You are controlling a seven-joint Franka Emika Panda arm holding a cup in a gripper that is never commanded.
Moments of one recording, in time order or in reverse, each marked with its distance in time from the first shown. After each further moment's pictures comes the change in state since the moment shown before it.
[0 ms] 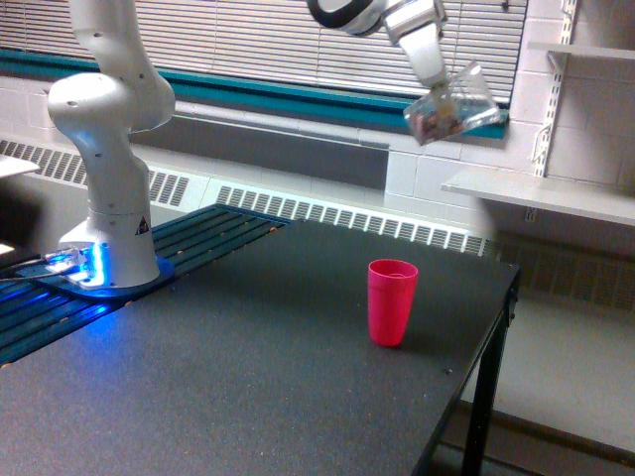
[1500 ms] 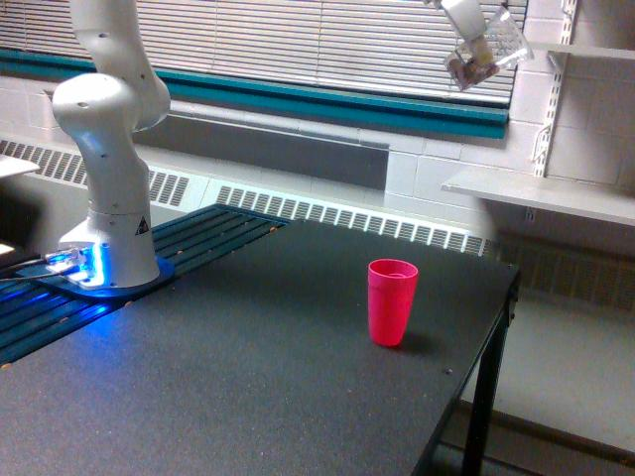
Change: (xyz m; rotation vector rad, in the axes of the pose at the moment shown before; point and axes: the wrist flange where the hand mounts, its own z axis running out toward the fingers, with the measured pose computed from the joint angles) arm -0.031 -0.131 -0.064 0.230 -0.040 -0.021
